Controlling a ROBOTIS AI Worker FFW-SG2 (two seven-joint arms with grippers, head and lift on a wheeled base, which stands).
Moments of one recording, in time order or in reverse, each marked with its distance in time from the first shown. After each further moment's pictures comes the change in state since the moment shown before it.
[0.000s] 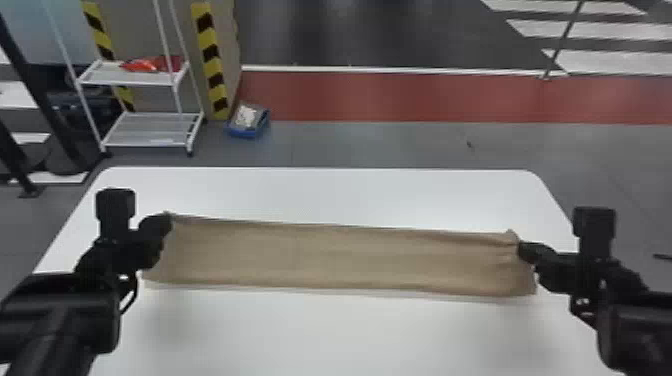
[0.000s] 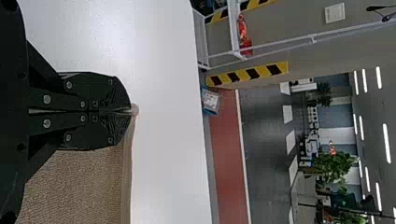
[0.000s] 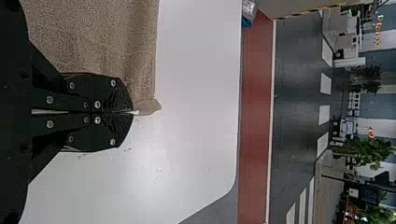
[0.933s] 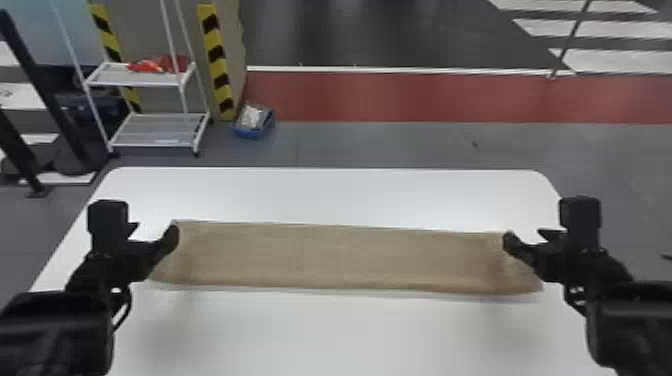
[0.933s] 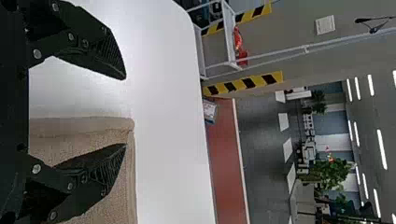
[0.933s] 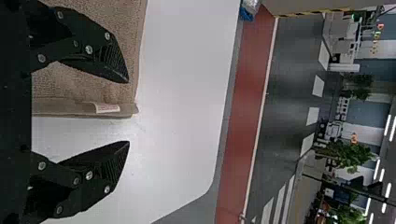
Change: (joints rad) left arm 0.127 0.000 0.036 -0.179 -0.007 0.033 0.031; right arm -0.022 0.000 0.070 0.022 0.064 -0.085 -0.078
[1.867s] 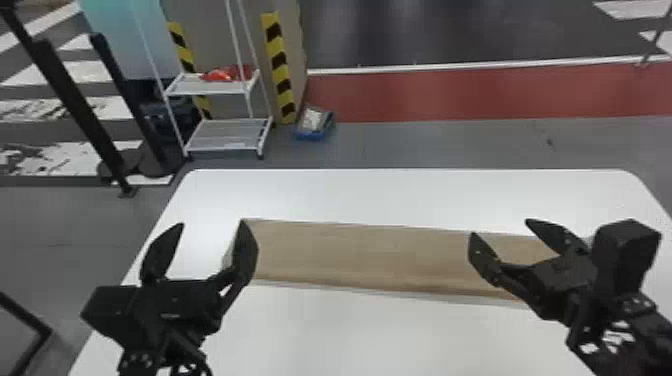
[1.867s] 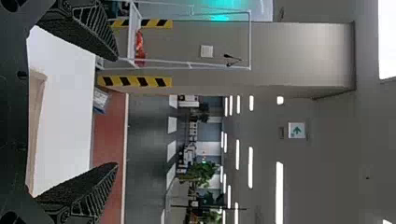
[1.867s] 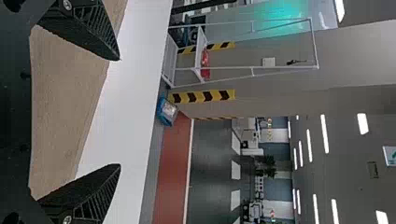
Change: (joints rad) left arm 0.701 -0.156 -0.079 -0.849 0.165 -0.361 0.139; right arm 0.416 0.193 0.180 -0.632 -0.108 -0.091 0.132
